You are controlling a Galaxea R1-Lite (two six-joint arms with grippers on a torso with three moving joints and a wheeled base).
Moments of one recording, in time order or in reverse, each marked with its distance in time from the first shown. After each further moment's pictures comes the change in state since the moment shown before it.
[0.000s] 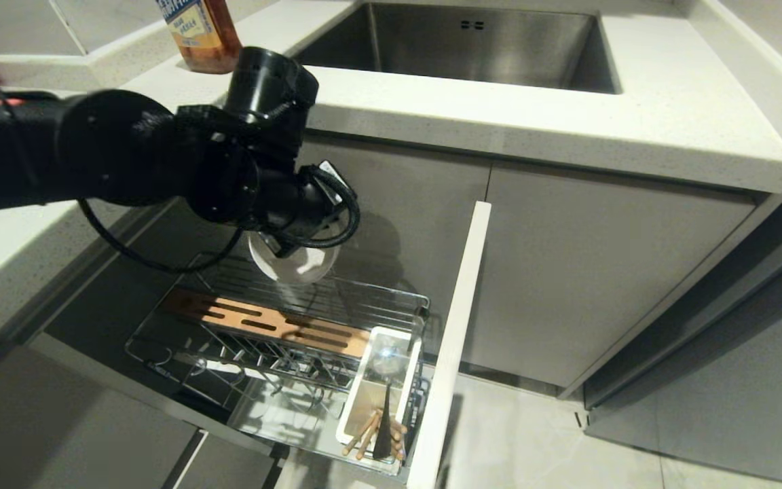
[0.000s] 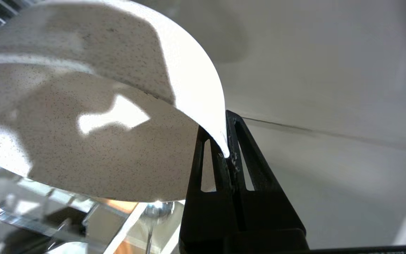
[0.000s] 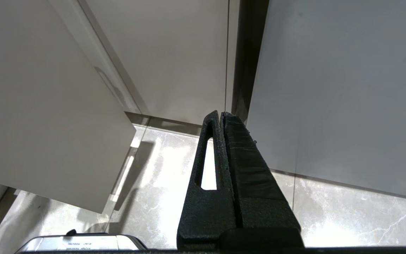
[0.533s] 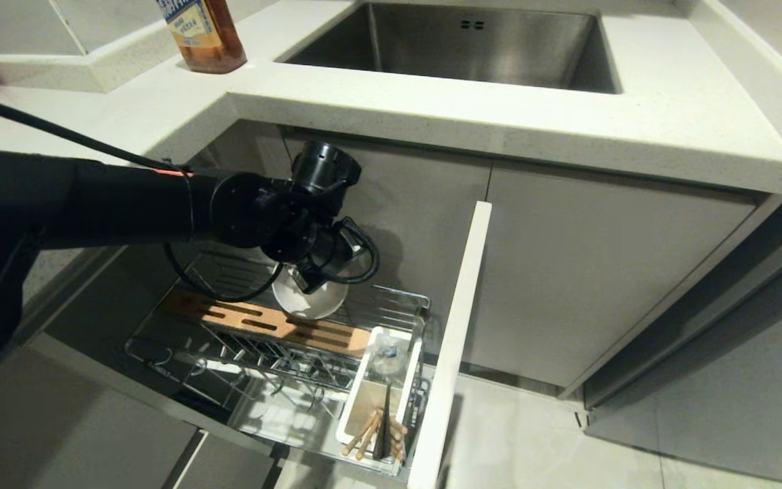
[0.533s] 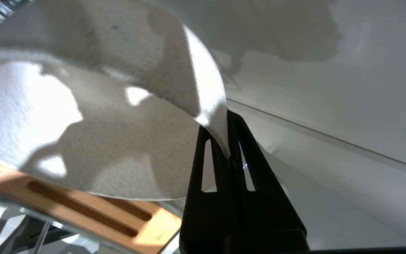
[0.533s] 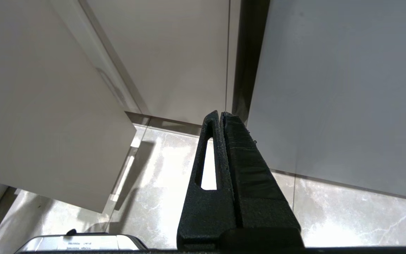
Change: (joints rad) left arm 0.072 0.210 0.003 -0.034 -0.043 -0.053; right arm 0.000 0.000 0.000 0.000 0.000 0.000
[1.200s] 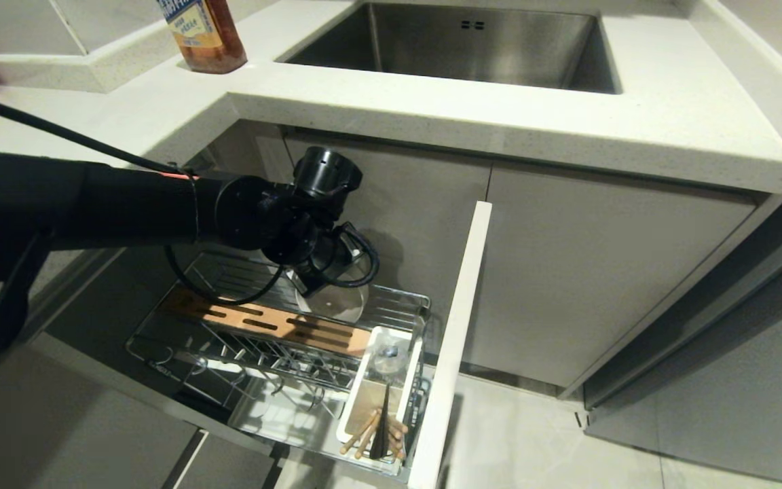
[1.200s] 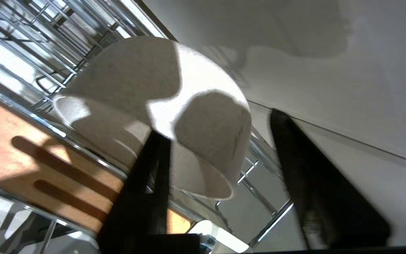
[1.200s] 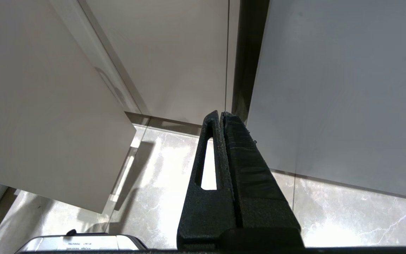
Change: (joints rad) left arm 0.005 0.015 0.001 0.011 0.000 0.002; right arm 0.000 0.000 0.000 0.000 0.000 0.000
